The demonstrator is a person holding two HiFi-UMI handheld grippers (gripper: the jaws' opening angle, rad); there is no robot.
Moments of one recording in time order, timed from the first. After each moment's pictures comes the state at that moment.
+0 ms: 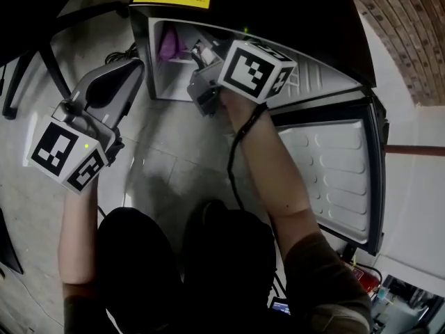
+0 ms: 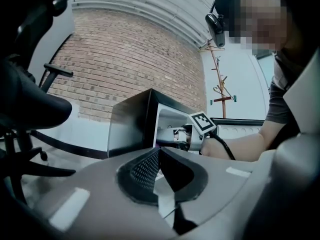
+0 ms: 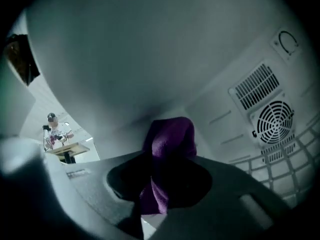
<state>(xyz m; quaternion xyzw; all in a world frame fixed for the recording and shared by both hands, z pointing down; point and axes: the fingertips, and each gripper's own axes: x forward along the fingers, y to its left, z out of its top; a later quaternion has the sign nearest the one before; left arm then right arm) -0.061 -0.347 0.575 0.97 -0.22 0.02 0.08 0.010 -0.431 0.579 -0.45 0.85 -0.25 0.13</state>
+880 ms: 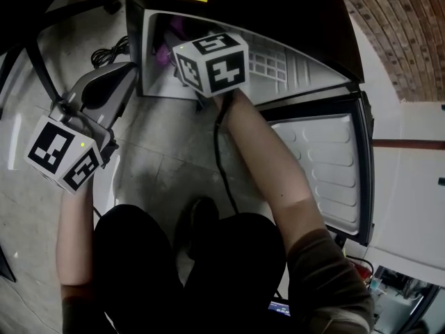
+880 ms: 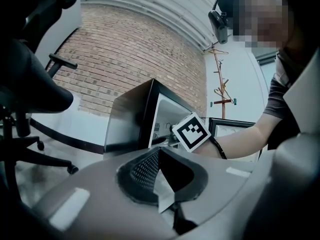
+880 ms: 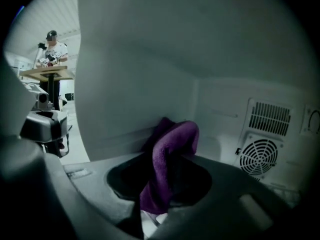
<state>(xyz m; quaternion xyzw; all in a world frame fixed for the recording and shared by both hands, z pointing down) -0.061 -0.341 0.596 0.97 -0.21 0.01 0.11 0.011 -0.446 0.654 -0.53 0.82 -0.10 -0.21</state>
